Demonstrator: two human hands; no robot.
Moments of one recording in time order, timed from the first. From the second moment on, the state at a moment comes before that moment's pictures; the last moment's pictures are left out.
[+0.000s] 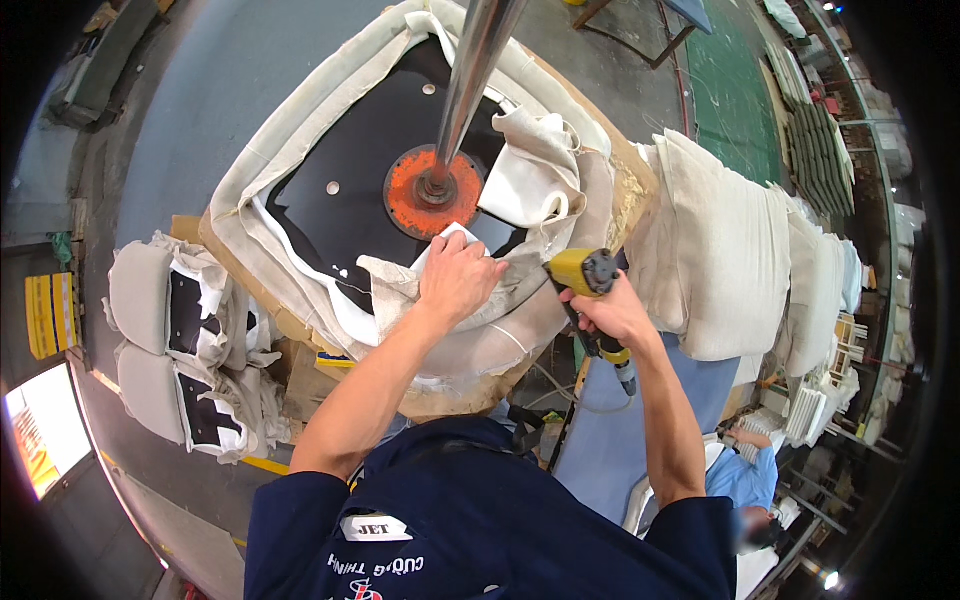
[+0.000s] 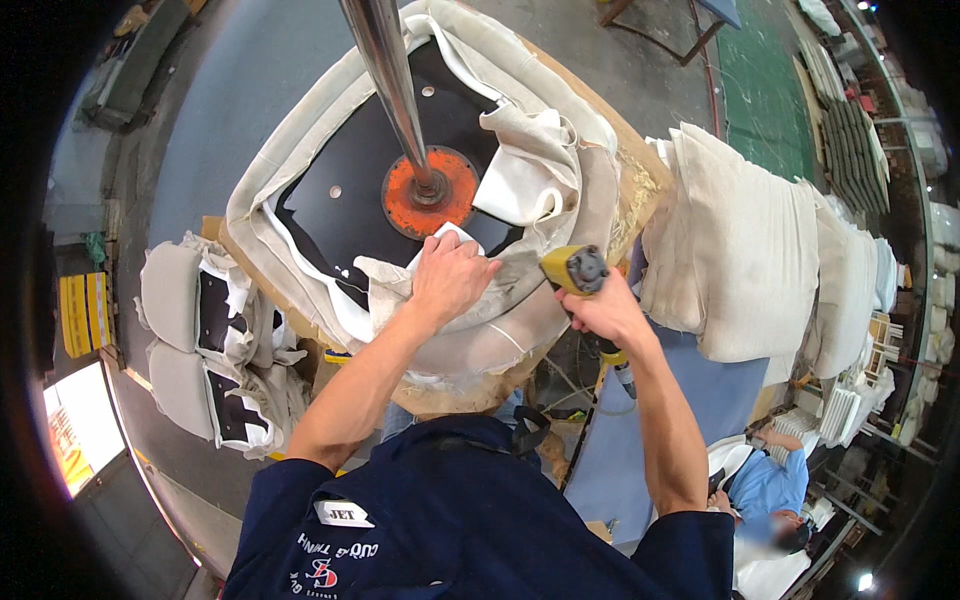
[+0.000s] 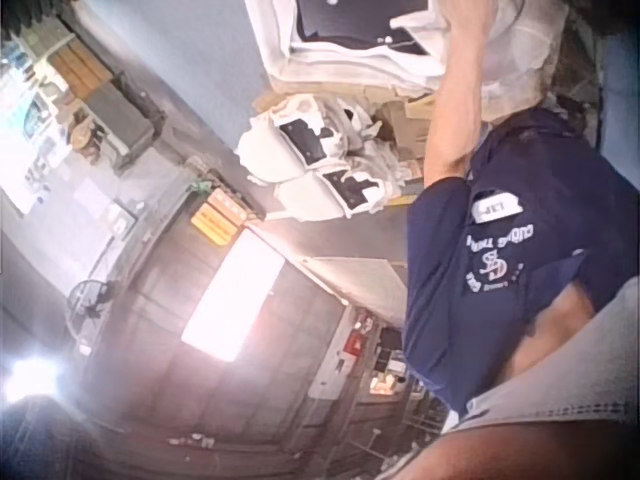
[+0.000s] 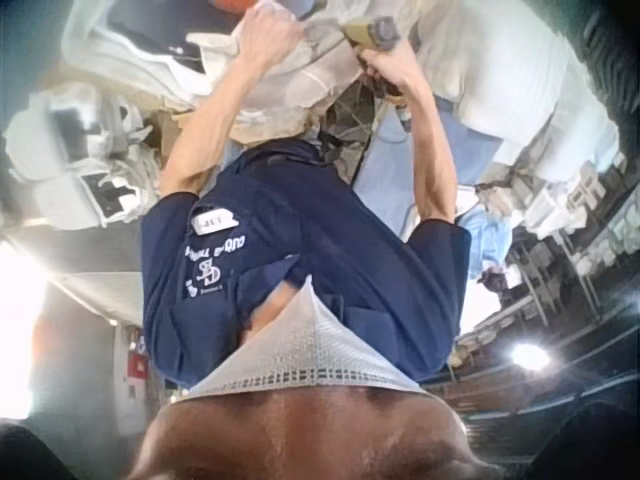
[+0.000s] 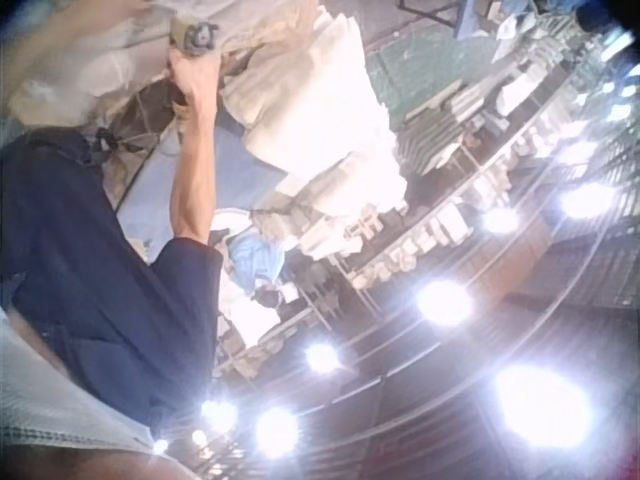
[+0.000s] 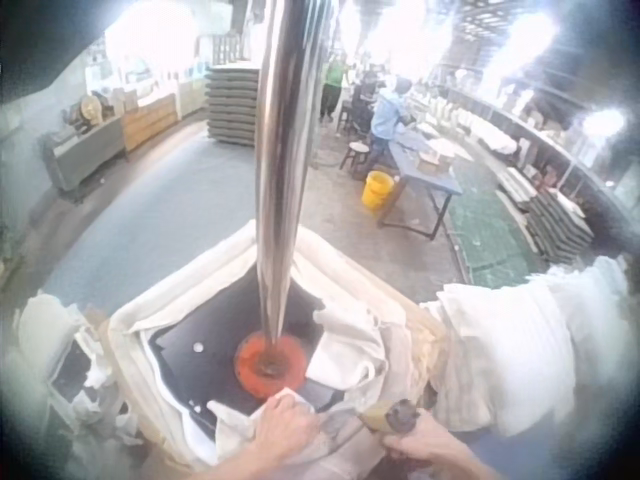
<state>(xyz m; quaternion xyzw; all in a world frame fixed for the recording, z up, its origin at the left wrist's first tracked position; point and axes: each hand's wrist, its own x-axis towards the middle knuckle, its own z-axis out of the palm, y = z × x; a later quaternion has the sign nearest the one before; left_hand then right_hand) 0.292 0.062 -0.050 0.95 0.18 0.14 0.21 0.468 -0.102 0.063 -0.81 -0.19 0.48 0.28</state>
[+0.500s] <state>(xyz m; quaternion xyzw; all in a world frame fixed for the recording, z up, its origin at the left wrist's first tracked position) 0.294 0.064 -0.052 0.95 0.18 0.15 0.22 0.487 -0.089 0.054 -0.81 -0.25 0.49 0.19</state>
